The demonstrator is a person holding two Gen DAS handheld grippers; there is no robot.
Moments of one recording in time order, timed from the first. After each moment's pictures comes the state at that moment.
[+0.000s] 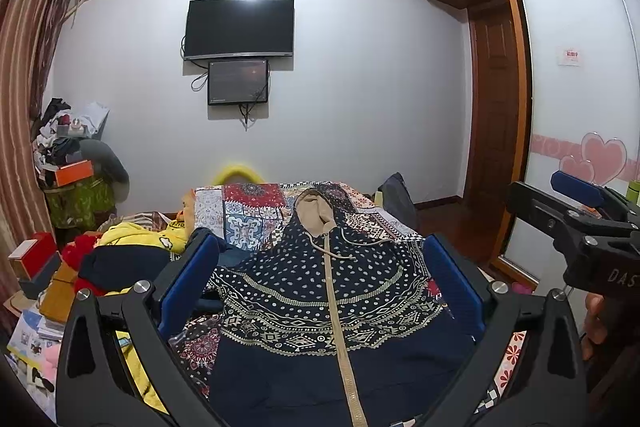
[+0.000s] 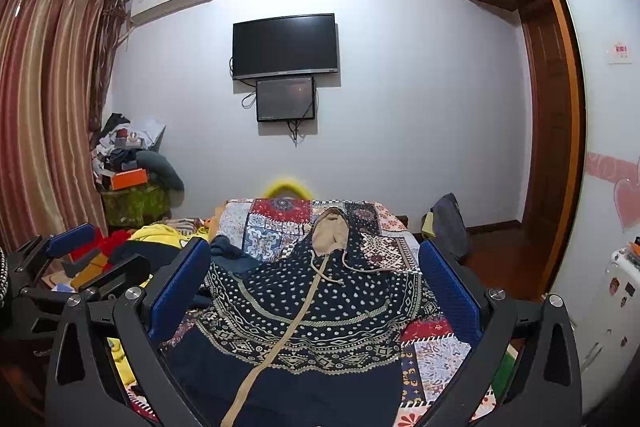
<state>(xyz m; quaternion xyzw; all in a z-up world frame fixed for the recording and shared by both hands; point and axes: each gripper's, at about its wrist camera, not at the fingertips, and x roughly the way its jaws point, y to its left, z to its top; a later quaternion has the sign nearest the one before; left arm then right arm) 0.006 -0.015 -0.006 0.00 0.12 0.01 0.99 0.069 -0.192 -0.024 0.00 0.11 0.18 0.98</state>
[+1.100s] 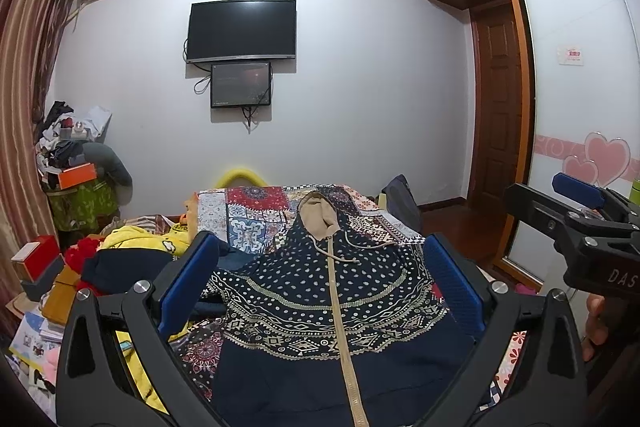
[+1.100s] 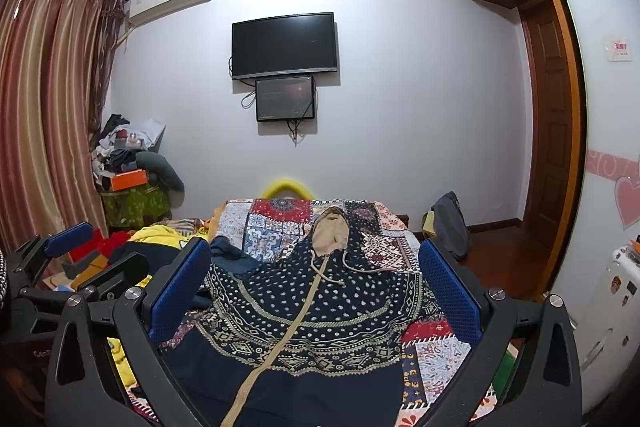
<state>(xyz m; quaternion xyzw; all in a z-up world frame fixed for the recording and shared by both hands) 0.008 -0.015 -0.006 0.00 0.11 0.02 0.99 0.071 -0.194 -0.022 0.00 0.11 0.18 0.98</state>
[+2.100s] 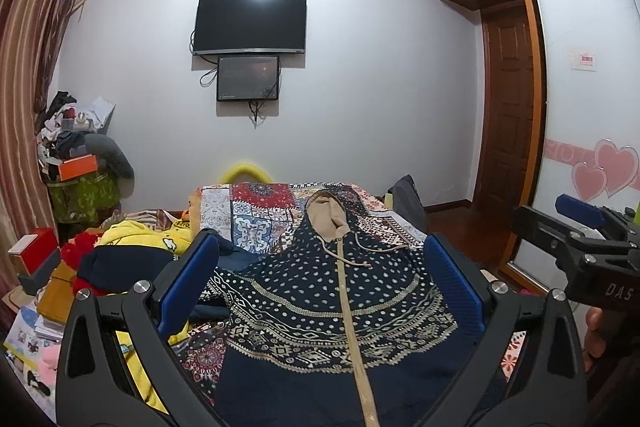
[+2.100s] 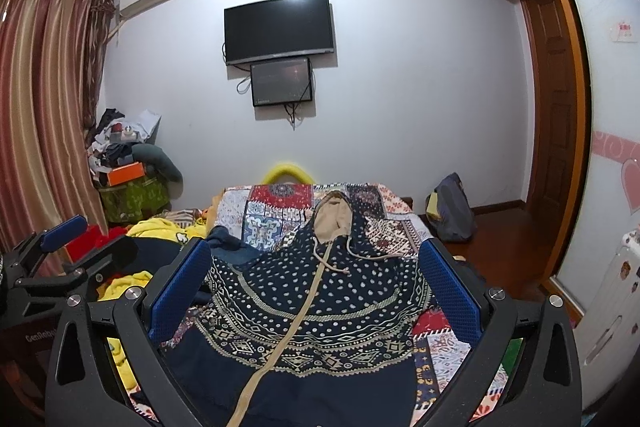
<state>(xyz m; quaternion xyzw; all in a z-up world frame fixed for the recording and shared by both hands) 0.043 0.011 -0.015 -0.02 0.12 0.03 0.99 0.102 -0.181 -0.037 0.01 0.15 0.18 0.97</state>
